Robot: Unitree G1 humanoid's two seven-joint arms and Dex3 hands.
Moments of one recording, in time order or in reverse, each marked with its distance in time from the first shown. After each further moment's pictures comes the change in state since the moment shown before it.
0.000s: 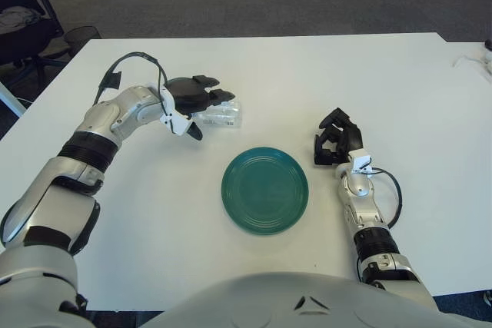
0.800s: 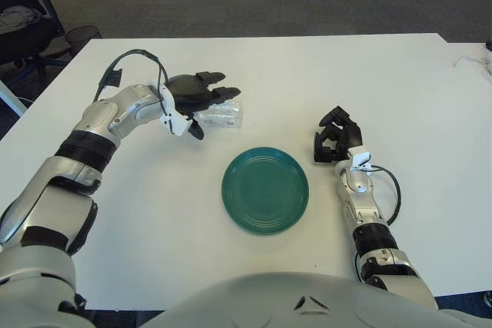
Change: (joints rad) left arm -0.001 0.006 0.007 -0.002 -0.002 -0.035 0.110; right arm -0.026 0.001 -0.005 0.029 0.000 0.006 -0.006
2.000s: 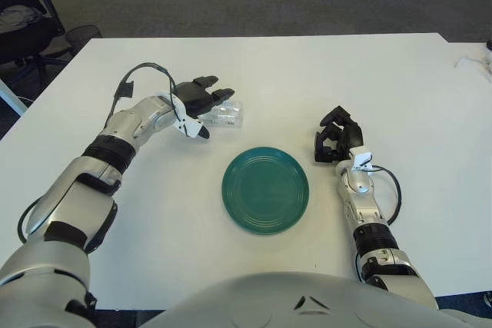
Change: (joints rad) left arm -0.021 -0.103 -0.104 0.157 0.151 0.230 0.085; right arm 0.005 0.000 -0.001 -0.002 0.018 -0.006 0.009
